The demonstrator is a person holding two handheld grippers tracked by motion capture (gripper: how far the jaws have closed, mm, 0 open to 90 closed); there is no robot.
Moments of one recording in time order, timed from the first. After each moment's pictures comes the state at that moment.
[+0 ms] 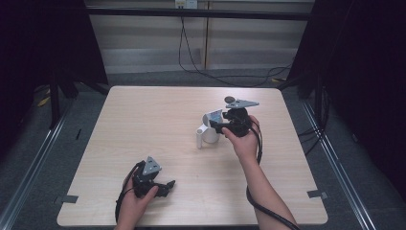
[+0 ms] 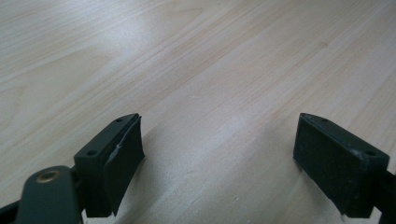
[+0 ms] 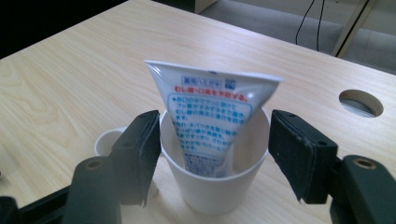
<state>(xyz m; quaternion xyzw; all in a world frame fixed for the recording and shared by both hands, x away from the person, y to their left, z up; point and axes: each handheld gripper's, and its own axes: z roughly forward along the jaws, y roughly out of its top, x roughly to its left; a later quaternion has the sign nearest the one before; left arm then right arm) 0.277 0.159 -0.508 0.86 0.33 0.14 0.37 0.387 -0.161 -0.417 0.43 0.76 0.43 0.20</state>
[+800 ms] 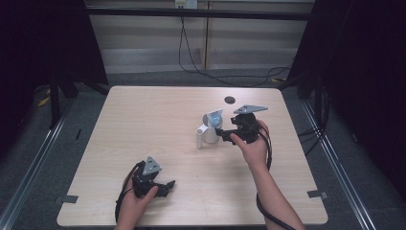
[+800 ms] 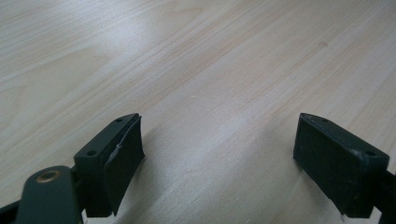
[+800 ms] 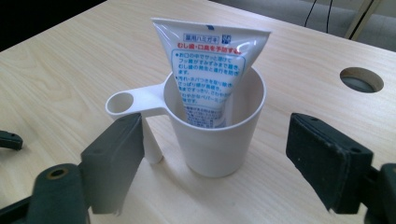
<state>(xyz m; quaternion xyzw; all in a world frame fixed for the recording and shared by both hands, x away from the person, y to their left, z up) 0.277 0.159 -0.508 0.86 0.33 0.14 0.37 0.367 -0.182 -0.419 0.44 0.77 0.43 0.18</state>
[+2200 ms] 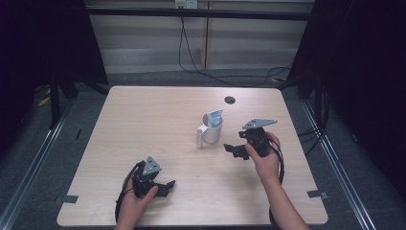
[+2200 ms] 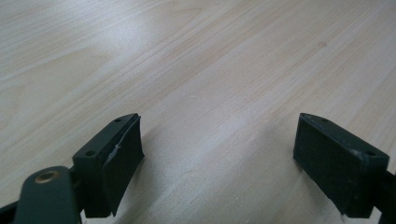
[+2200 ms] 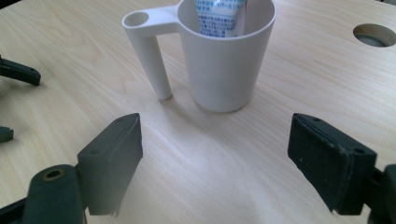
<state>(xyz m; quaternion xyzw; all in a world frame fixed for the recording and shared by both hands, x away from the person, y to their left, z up) 0.277 0.159 -0.508 0.86 0.33 0.14 0.37 0.332 -0.208 -0.436 0.42 0.80 0.40 0.15</state>
